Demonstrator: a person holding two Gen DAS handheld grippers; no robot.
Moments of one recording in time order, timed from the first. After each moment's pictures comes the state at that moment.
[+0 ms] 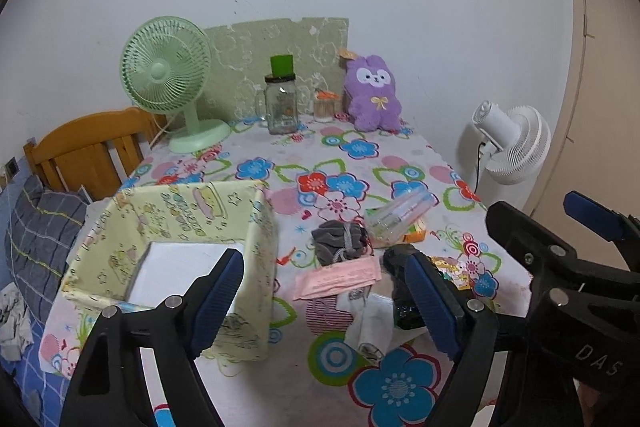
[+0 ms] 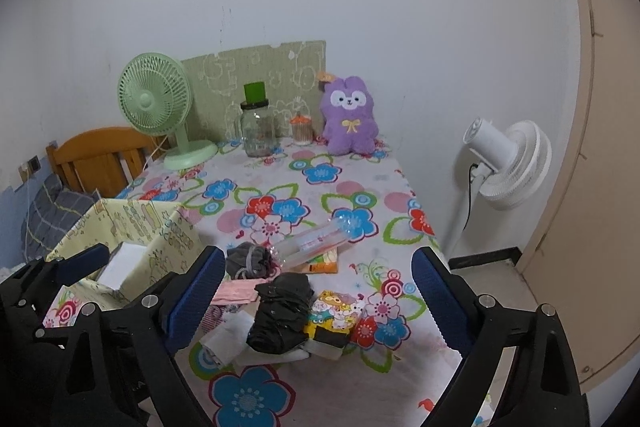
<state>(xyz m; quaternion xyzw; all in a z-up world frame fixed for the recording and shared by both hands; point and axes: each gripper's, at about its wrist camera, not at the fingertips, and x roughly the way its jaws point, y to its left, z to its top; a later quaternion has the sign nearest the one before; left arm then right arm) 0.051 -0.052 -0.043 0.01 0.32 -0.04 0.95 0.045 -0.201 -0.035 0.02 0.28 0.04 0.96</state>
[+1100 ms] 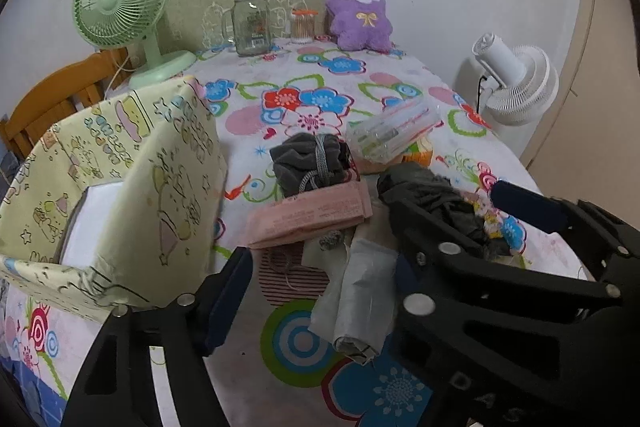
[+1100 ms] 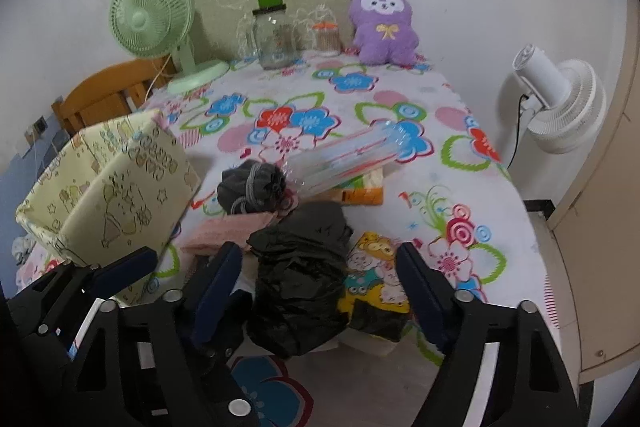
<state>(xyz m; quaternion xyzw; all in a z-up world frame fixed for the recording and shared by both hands) 0.093 -0.073 -0.120 0.02 0.42 -0.06 0.90 0.105 -0.181 -0.122 0.02 0.41 0.10 0.91</state>
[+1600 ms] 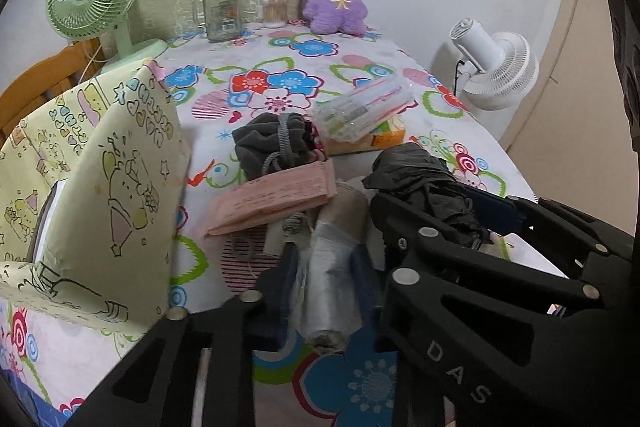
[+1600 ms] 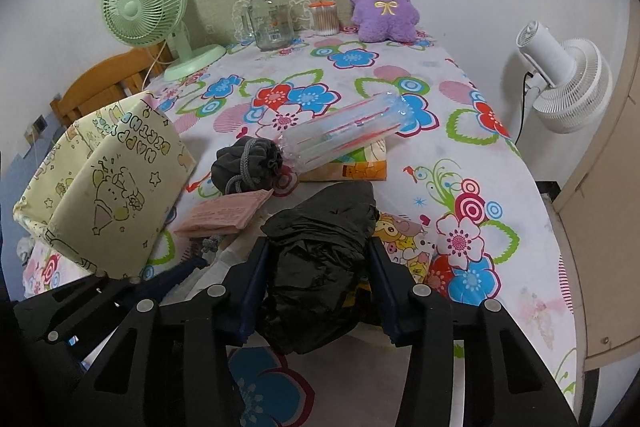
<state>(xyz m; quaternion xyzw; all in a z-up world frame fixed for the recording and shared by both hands) 0.094 -0.083 -0.128 0.01 0.44 -0.11 0.89 0.106 -0.185 -0.135 0.04 0.43 0.10 0.90</state>
